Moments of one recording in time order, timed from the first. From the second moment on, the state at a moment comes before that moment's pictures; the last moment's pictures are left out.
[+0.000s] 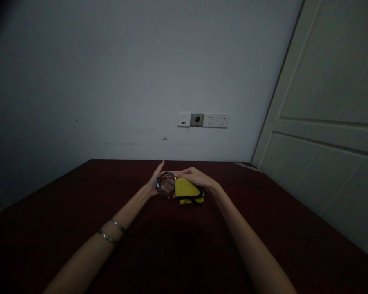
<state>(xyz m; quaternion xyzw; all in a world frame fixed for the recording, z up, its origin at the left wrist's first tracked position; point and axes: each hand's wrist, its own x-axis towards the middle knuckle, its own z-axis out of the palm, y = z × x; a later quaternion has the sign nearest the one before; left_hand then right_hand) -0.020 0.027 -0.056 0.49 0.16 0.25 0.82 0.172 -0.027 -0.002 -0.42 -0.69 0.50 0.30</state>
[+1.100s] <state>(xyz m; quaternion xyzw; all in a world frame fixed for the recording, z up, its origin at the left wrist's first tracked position) -0.002 0.017 -0.040 0.42 0.18 0.37 0.81 0.165 -0.011 -0.002 -0.57 -0.61 0.28 0.47</state>
